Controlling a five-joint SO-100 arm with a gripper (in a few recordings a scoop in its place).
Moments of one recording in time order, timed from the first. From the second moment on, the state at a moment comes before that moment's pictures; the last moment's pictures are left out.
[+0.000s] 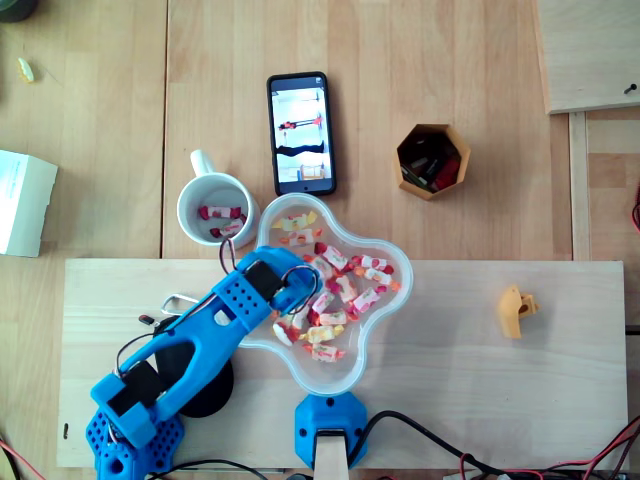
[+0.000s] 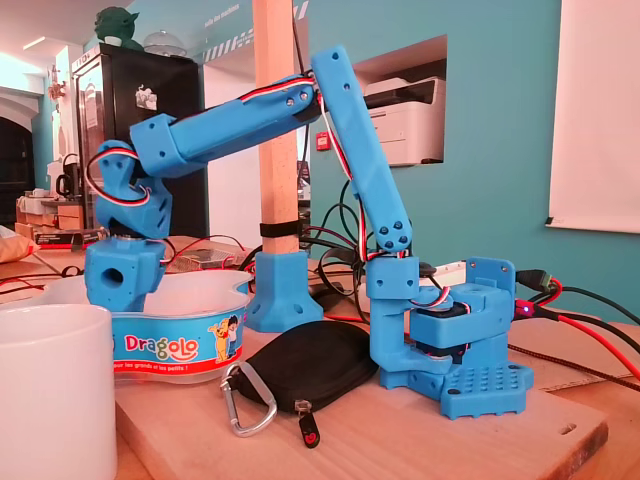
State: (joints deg) arm 47.5 68.7 85.3 61.5 73.3
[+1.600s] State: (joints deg) arm 47.5 76.3 87.7 61.6 71.1
